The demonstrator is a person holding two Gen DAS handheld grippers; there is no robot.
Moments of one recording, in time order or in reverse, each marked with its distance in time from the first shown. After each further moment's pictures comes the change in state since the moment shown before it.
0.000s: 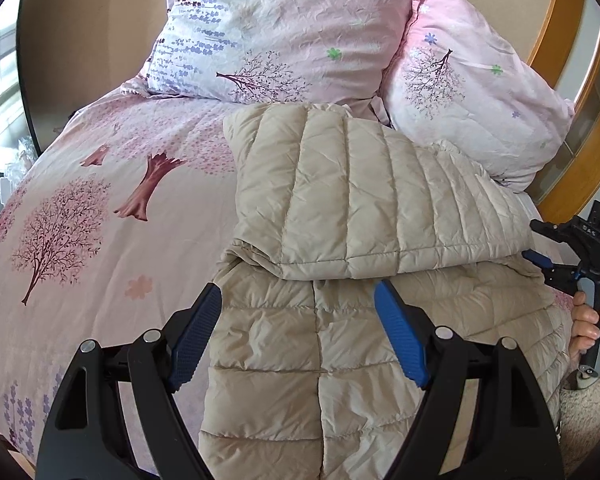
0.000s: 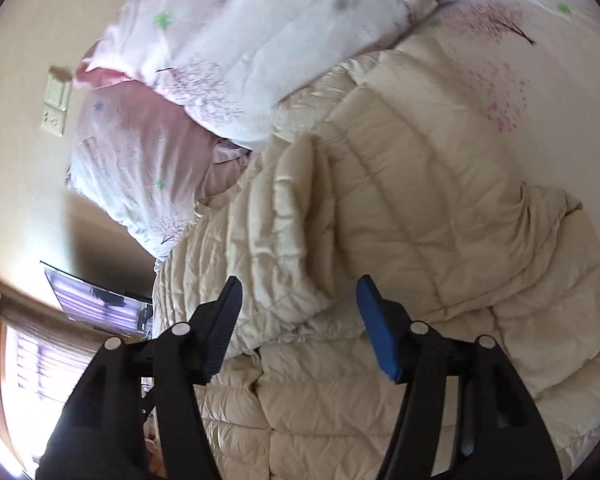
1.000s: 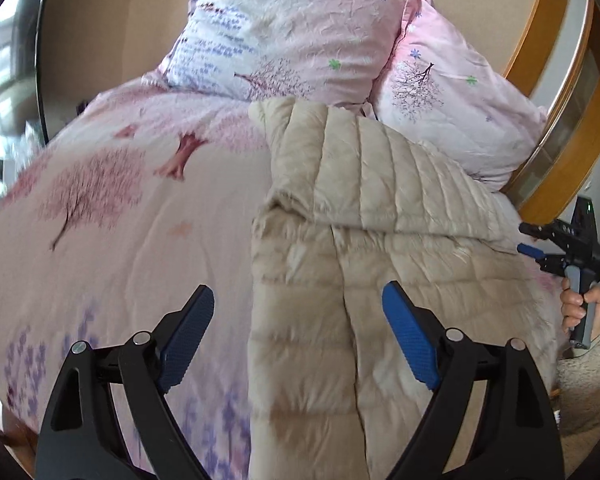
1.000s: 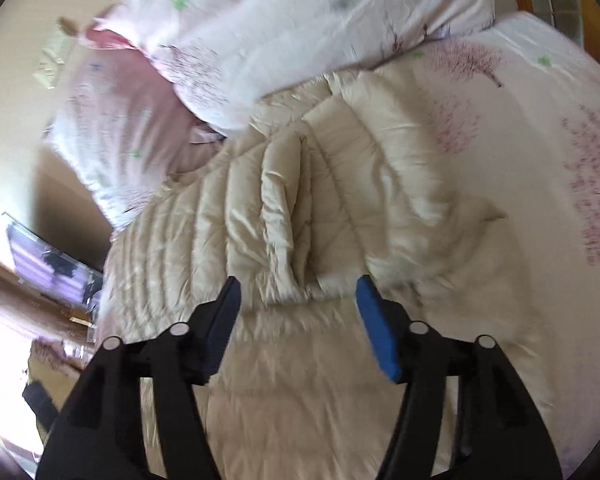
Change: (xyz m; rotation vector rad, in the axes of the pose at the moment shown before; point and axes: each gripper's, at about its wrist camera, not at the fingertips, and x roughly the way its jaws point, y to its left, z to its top) left arm -0.054 0.032 -0.051 -0.027 -0.043 -0.092; right arm -0.058 -0.009 -0.029 -0.196 -0.028 -0.139
